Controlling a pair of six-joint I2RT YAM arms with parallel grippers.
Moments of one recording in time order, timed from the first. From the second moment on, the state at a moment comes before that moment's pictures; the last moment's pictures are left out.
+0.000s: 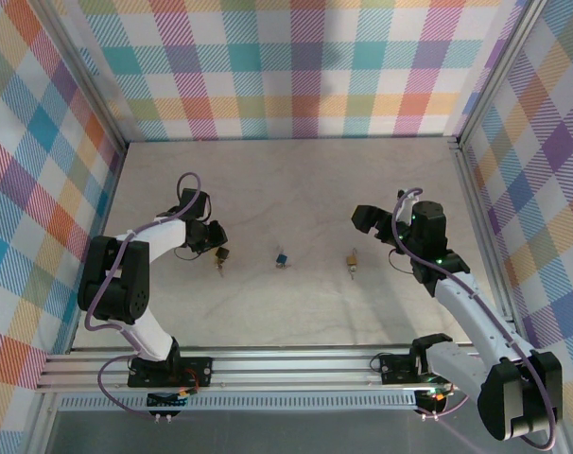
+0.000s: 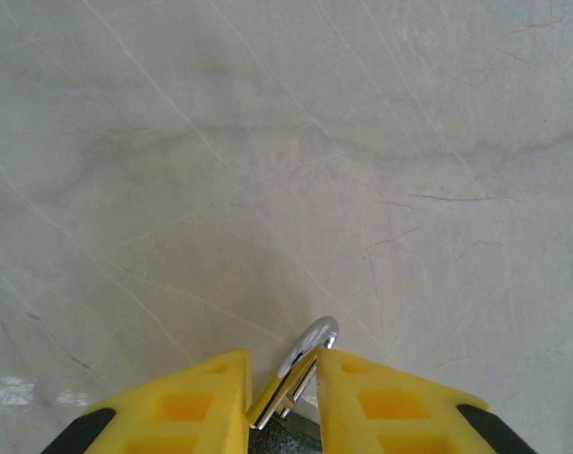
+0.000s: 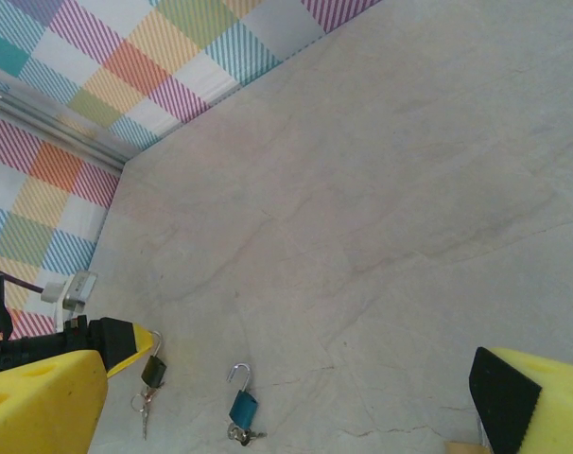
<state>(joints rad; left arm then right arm) -0.16 1.68 0.93 -0.39 0.16 -0.51 0.23 0.98 0.63 -0.08 -0.33 0.63</state>
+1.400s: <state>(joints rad) -0.18 1.49 0.91 -0.39 0.16 -0.53 0.44 1.21 0.72 -0.05 -0.49 0.57</state>
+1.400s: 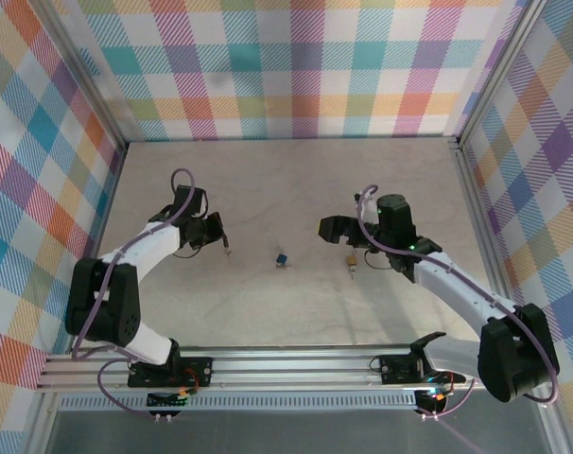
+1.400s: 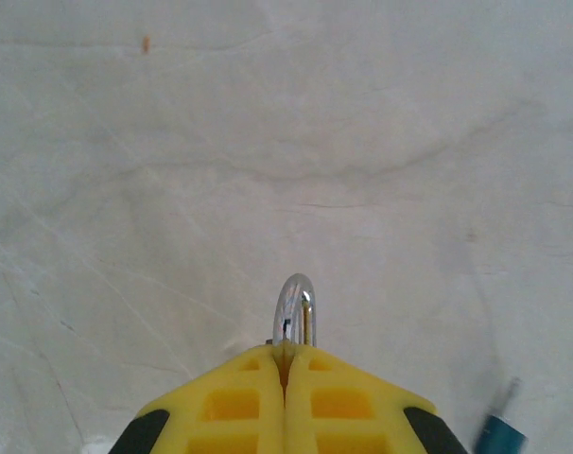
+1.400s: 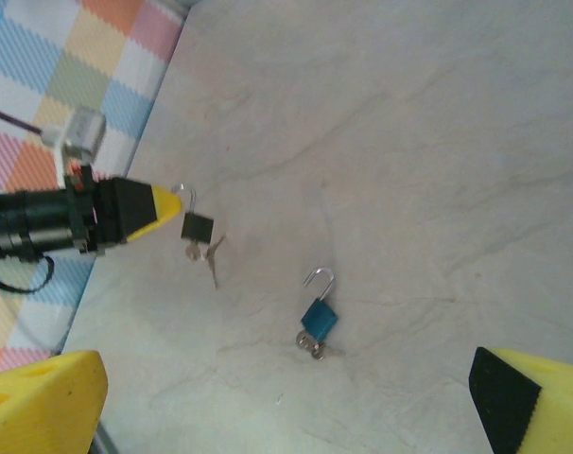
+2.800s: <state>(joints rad) -0.73 1.08 0.80 -0.24 -0.02 -0.88 0.79 1.37 0.78 0.18 -0.48 0.51</state>
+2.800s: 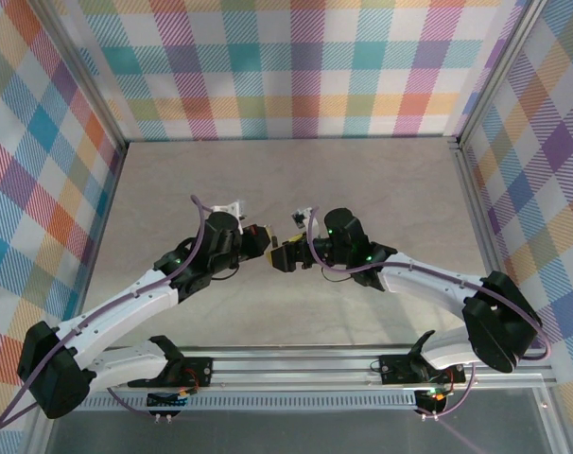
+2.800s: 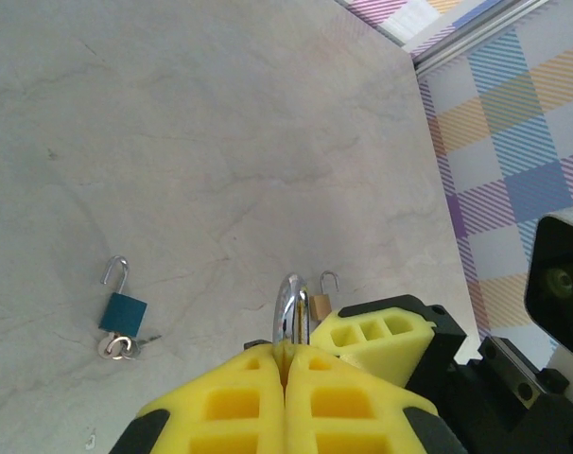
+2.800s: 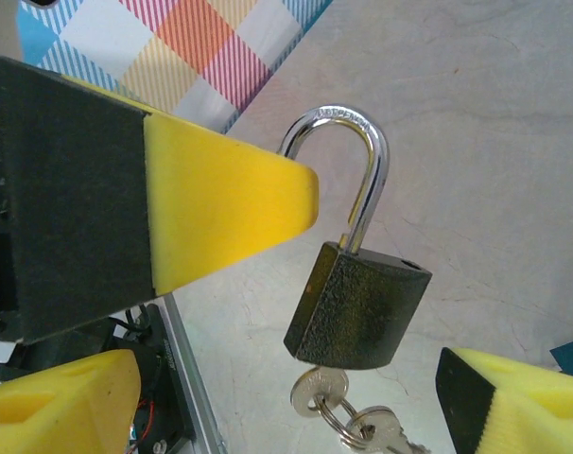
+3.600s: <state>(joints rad) -0.81 1.06 0.83 -0.24 -0.09 -0.89 0.79 1.37 0.78 0.18 -0.45 0.49</state>
